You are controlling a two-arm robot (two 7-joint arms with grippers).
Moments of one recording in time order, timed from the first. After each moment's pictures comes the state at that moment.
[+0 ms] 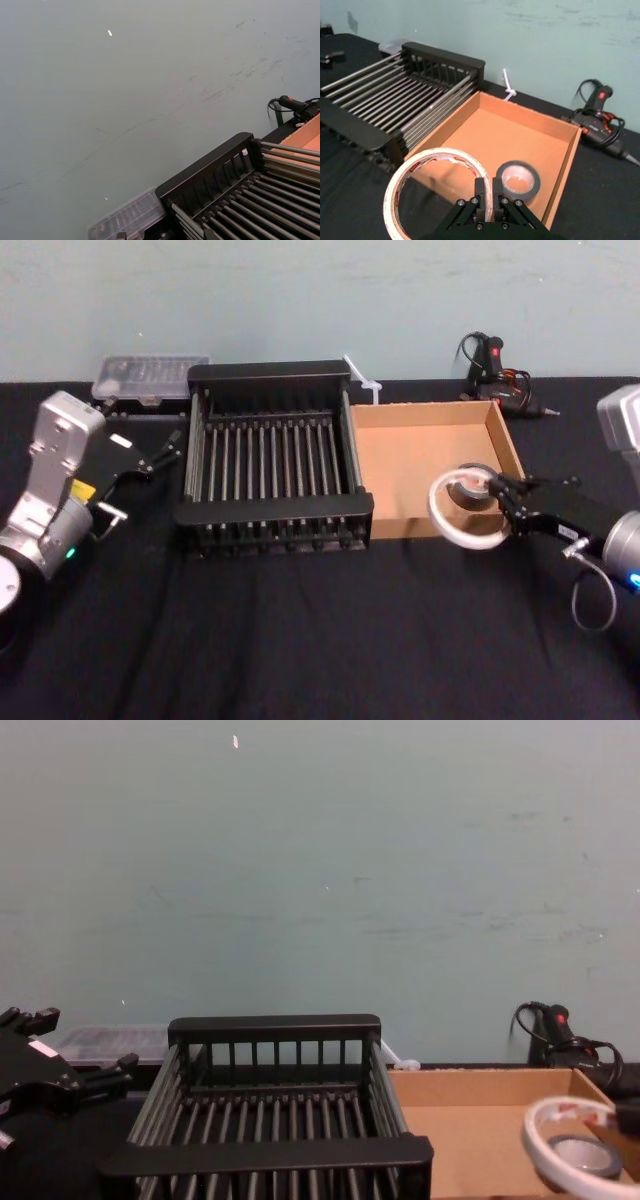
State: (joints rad) left arm -0.20 0.60 0.45 -1.41 -0.25 -0.12 0.03; right arm 0.04 0.60 -0.25 -1.69 0.44 0.32 0.33
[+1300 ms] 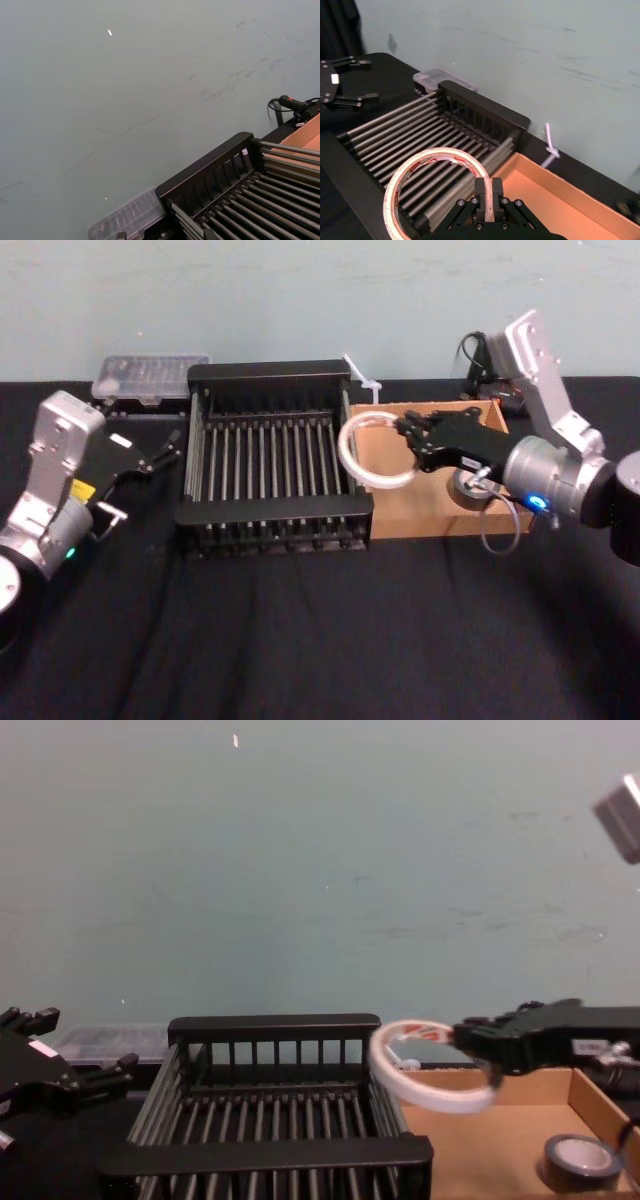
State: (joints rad) left arm -0.20 0.60 0.45 -1.41 -0.25 -0.12 0.03; right arm 0.36 0.43 -0.43 -1.48 0.33 0.30 0.42
